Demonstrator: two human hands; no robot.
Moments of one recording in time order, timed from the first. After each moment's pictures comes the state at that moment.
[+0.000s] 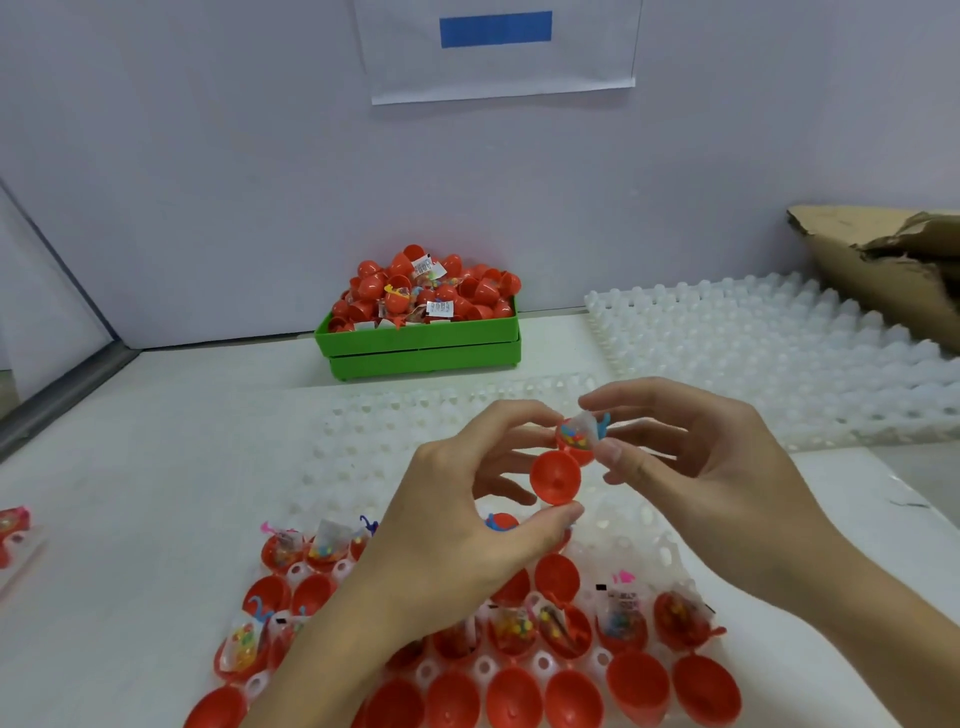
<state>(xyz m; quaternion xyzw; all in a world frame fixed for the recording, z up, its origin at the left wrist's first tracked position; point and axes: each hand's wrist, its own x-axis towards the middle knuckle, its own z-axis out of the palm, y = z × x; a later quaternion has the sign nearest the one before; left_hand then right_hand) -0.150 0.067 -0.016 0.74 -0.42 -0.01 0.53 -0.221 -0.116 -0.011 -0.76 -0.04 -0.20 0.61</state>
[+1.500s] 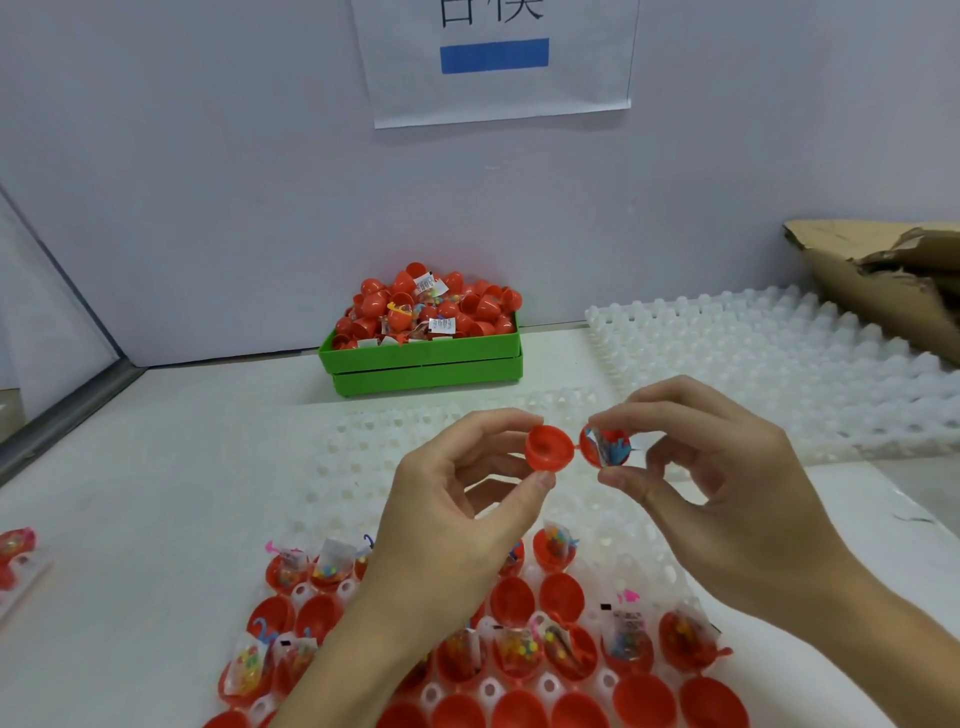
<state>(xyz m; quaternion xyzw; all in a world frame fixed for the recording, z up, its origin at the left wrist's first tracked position) -0.150 0.060 -0.015 0.66 -0.33 -0.02 0.67 -0.218 -0.124 -0.014 -0.83 -0.12 -0.35 0.41</state>
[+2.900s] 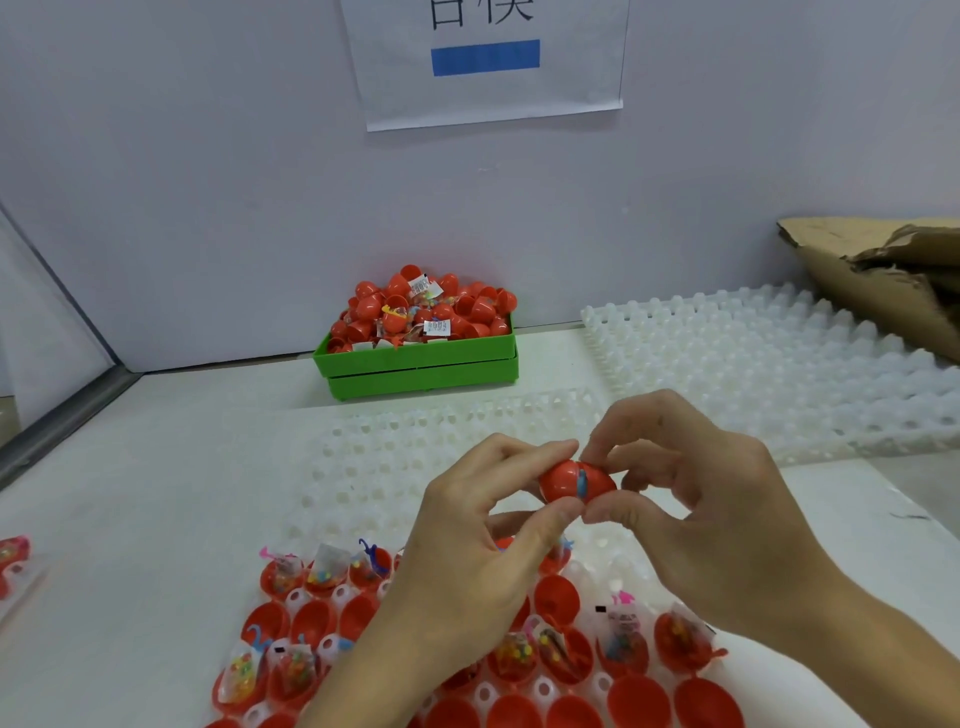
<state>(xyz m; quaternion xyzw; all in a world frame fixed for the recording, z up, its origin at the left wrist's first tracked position) -0.157 0.055 -0.025 0.71 -0.39 -0.02 0.59 -0.222 -0.117 -0.017 -0.83 -0.13 -0.34 0.42</state>
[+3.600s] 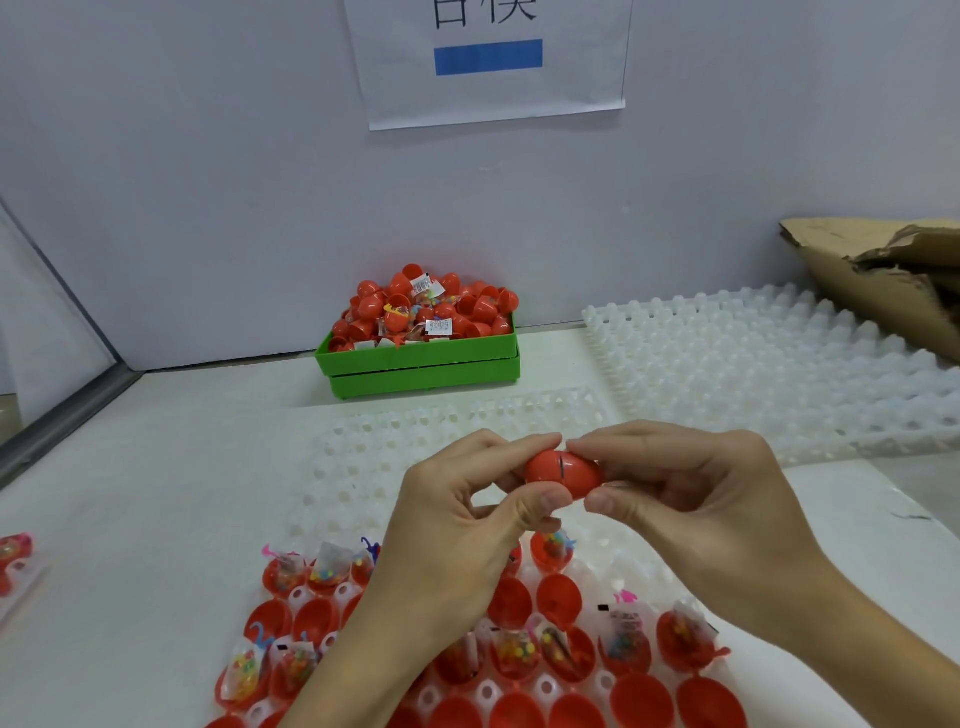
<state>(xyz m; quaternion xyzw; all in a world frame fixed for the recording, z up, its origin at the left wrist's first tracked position) -0.154 0.059 -0.014 0.69 -0.35 -0.03 0.64 -0.223 -0.106 -0.013 -0.71 -0.11 -0.26 0.64</state>
